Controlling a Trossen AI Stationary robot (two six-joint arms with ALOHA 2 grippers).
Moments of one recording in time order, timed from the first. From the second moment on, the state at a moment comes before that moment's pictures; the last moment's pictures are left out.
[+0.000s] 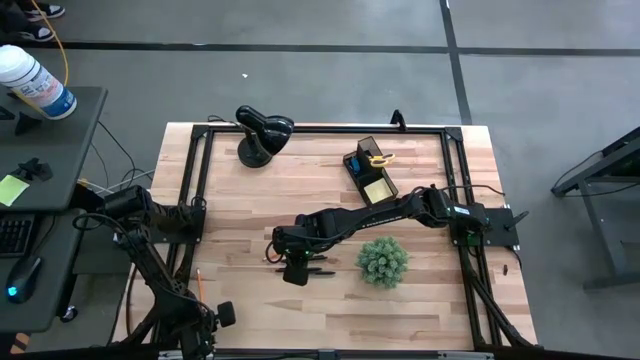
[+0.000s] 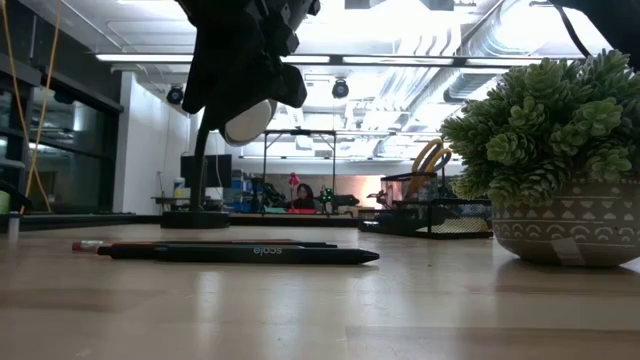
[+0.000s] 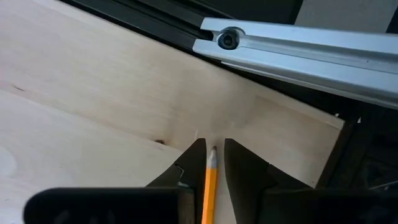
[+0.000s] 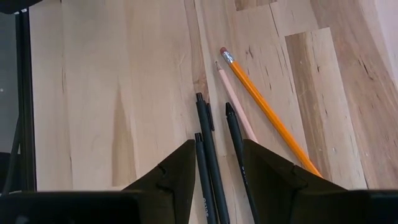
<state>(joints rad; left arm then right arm) -1.03 1.74 0.97 -0.58 0.14 0.04 0.20 2.33 2.18 -0.88 -0.03 0.41</state>
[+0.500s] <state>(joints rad) -1.05 1.75 0.97 -0.58 0.10 0.02 0.20 2.33 2.18 -0.88 -0.03 0.41</state>
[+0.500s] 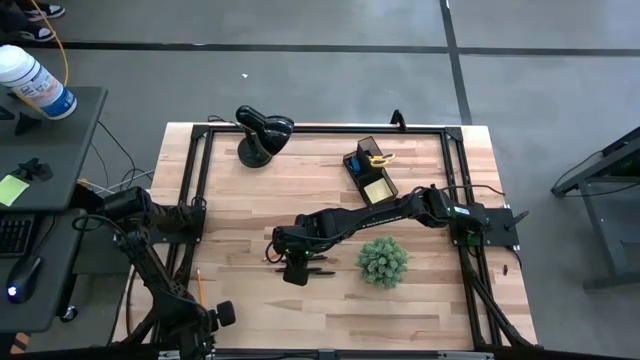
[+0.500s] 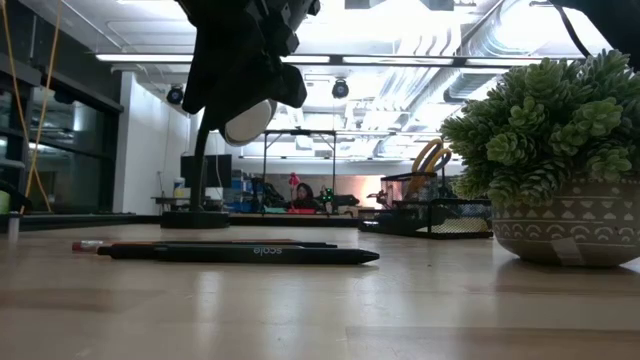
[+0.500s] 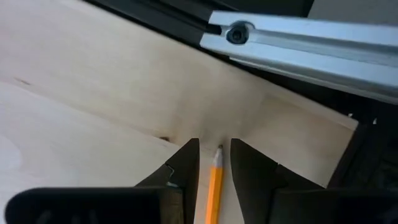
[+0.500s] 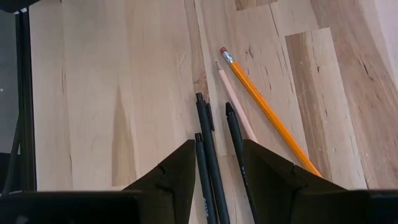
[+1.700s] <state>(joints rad) -1.08 1.75 0.97 -0.59 0.06 -0.02 0.20 2.33 2.18 -0.87 -0.03 0.41</state>
